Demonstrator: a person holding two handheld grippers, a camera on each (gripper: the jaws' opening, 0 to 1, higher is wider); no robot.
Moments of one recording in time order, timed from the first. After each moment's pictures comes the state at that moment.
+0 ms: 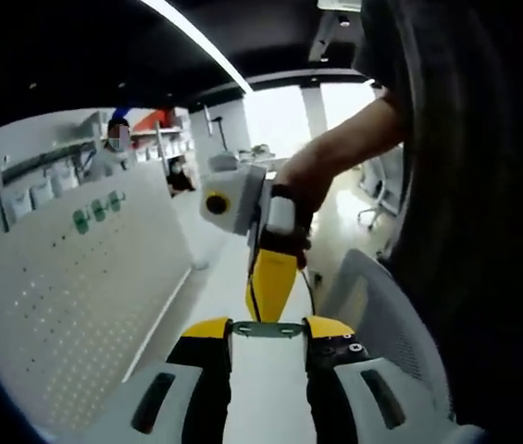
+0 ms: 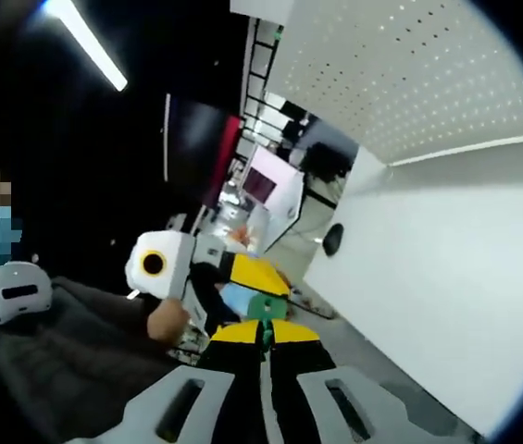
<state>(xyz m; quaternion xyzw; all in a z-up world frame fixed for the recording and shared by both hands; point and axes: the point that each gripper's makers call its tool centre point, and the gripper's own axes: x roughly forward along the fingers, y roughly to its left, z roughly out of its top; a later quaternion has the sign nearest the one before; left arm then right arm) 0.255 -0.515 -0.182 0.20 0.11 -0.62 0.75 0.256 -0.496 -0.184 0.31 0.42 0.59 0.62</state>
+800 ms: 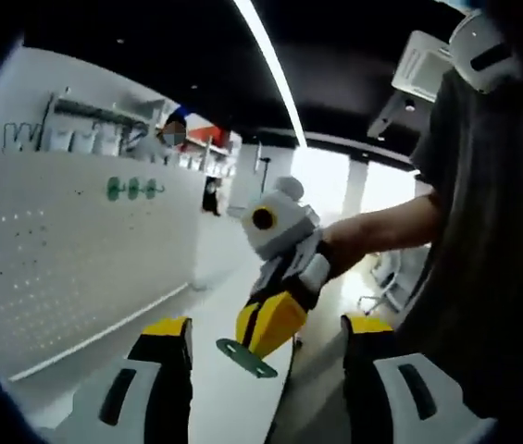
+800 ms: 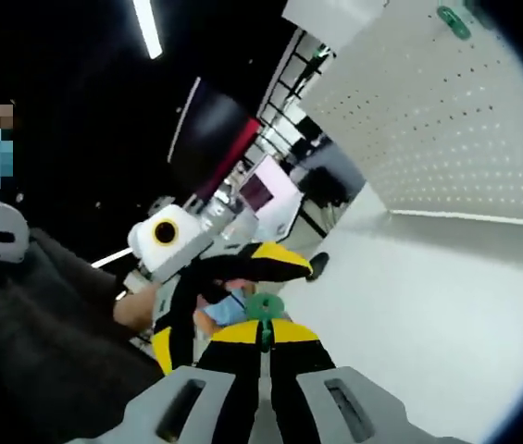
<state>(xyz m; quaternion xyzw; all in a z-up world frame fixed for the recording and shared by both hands) 0.270 -0.520 -0.156 -0.05 0.14 -0.58 0.80 0.271 -0.488 -0.177 0.21 0.32 0.60 0.70</state>
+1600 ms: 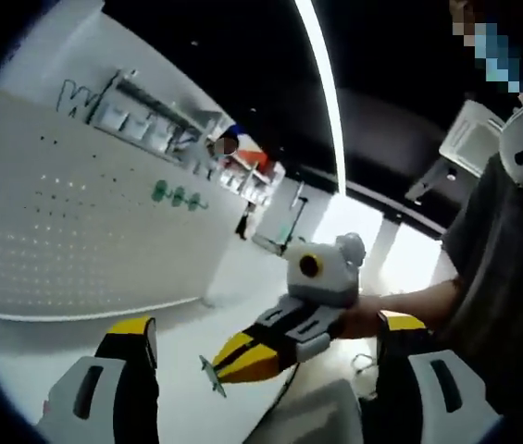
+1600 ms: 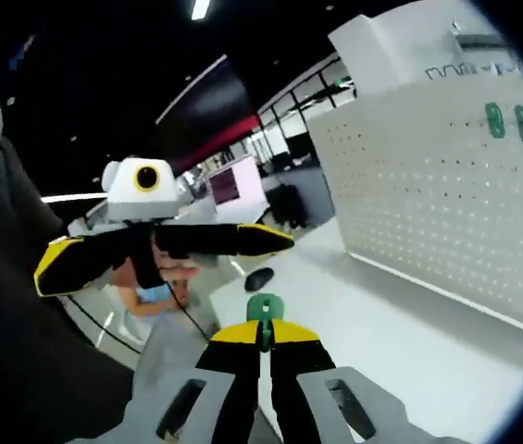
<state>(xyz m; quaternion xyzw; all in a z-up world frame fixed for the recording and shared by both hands) 0.294 -0.504 -0.133 -0.18 0.16 -0.50 0.83 0.310 -0.491 -0.193 0.02 0.23 0.54 0.81</state>
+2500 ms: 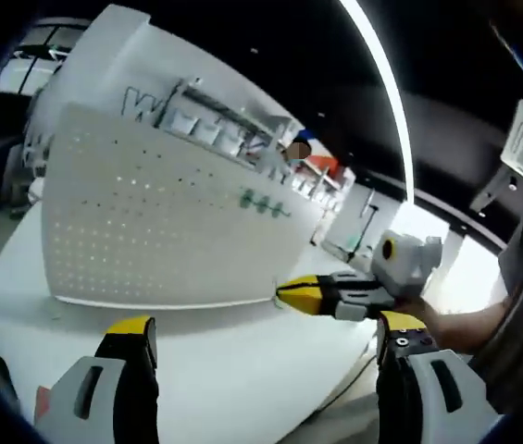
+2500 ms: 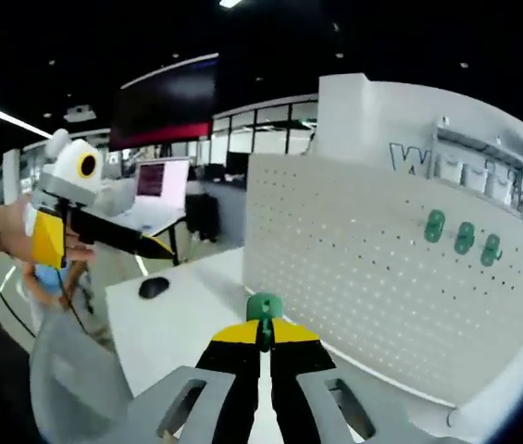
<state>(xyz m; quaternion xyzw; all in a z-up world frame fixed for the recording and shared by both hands) 0.327 -0.436 -0.145 -0.18 0.18 -0.35 0.90 0.392 -0.524 -0.164 -0.12 0.13 0.38 0.91</state>
